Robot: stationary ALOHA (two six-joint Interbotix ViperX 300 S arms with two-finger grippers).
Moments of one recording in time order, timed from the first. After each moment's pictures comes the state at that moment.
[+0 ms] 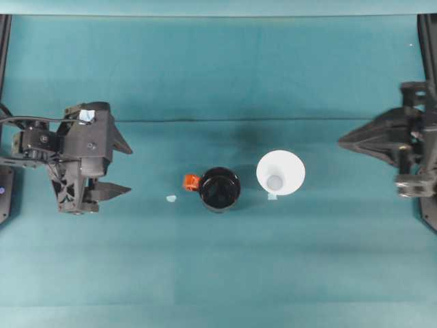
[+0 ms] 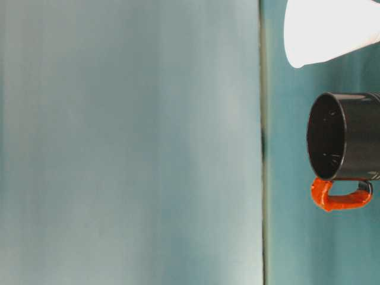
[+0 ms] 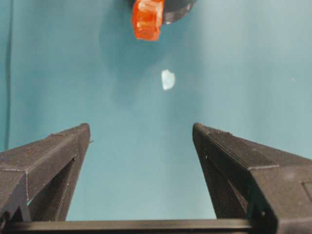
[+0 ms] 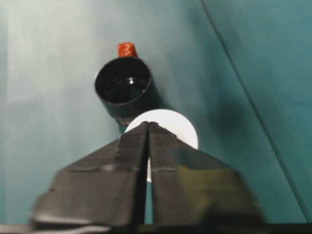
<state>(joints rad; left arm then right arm) 0.04 -0.45 0.87 0.02 0.39 0.03 -0.12 -0.84 1.02 0.04 0.30 0.19</state>
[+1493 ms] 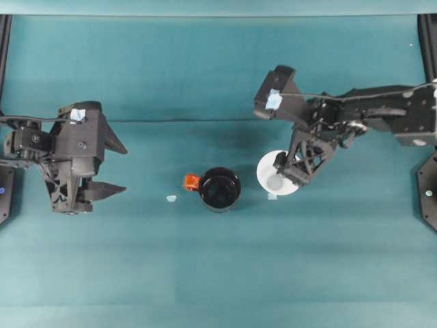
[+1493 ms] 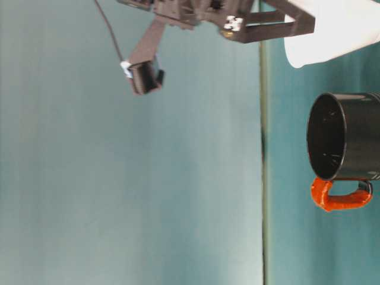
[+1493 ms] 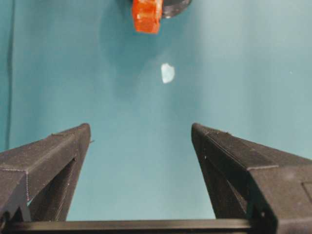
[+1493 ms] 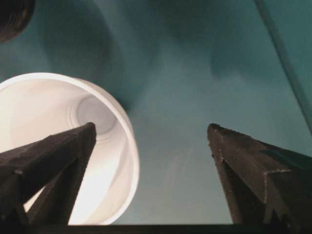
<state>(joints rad) 0.04 -0.48 0.89 0.02 0.40 0.03 -0.20 -0.03 0.67 0.05 0.62 0.25</state>
